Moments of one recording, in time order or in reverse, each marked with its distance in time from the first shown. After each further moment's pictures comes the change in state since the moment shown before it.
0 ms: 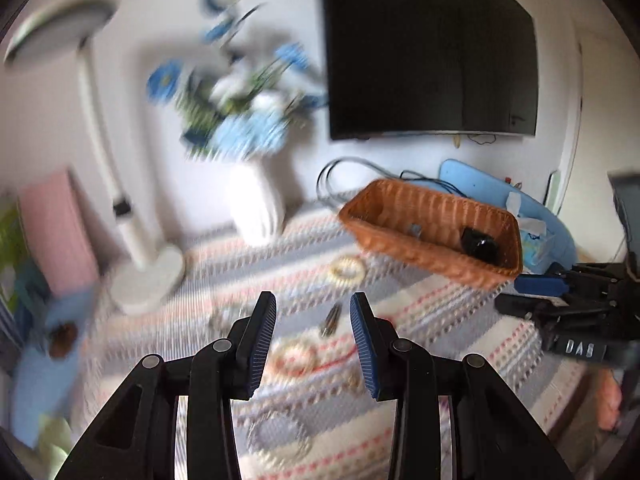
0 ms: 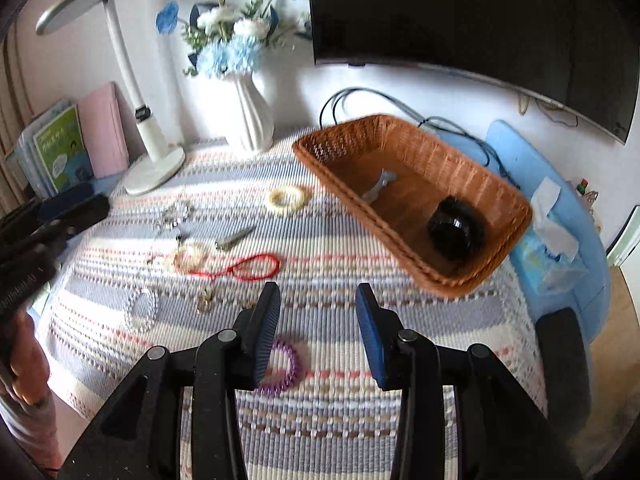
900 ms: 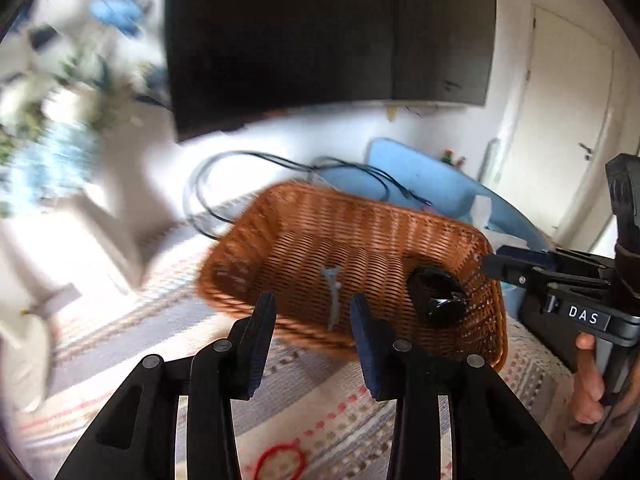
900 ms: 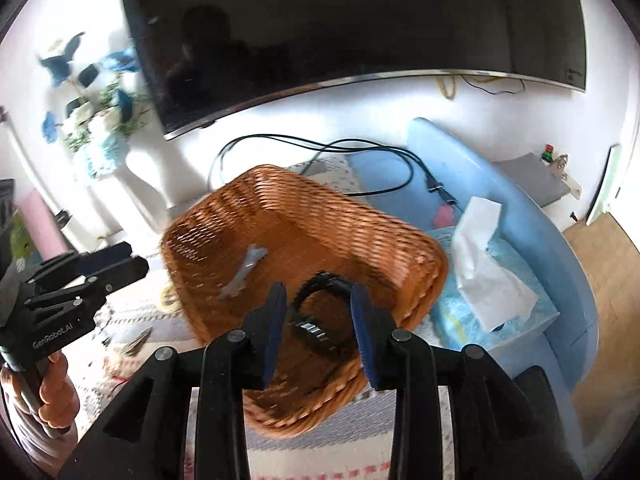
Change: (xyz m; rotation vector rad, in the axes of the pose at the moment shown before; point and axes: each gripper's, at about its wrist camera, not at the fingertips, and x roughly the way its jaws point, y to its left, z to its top) left arm 0.147 -0.106 0.089 0.140 0.090 -0.213; right arm 0.035 -0.144 0.056 0.236 -0.099 -0.058
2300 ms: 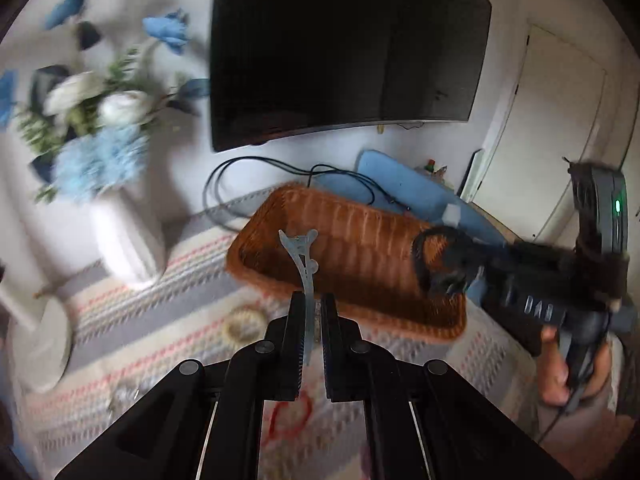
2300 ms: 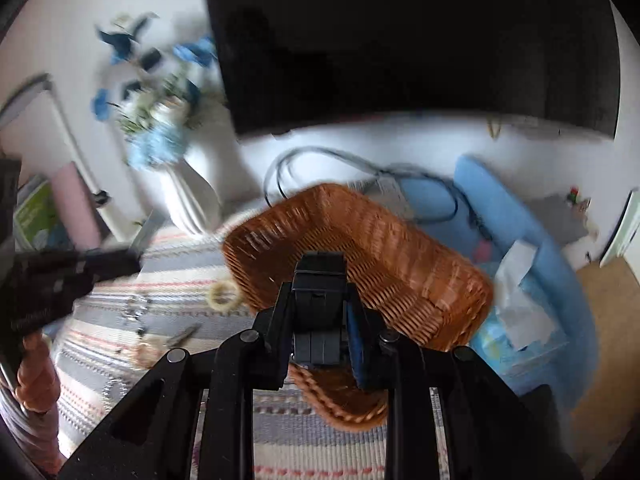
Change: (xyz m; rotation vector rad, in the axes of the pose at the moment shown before) left arm -0.046 0.028 0.009 -0.045 0.038 -0.126; right arm -0.013 0.051 0.014 -0.113 -0.009 0.065
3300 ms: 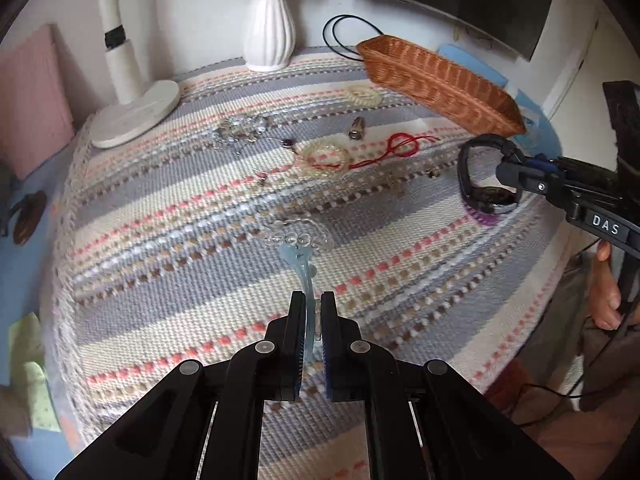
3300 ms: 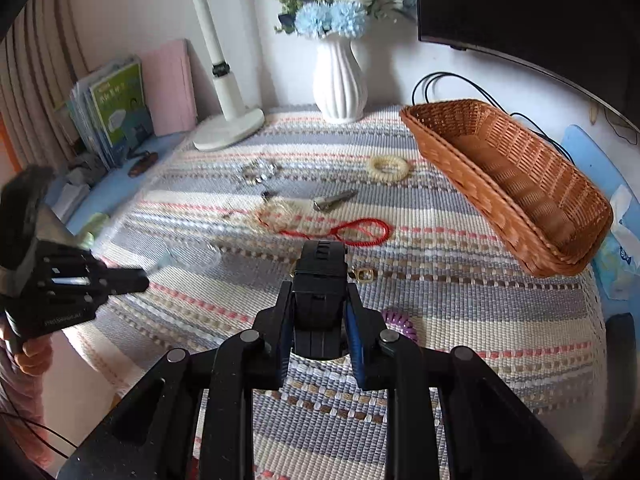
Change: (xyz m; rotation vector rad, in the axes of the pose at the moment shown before) left arm -0.106 0.056 -0.225 -0.192 0.291 0.155; right arm -0.027 0.151 -0.125 -0.227 0.152 0.202
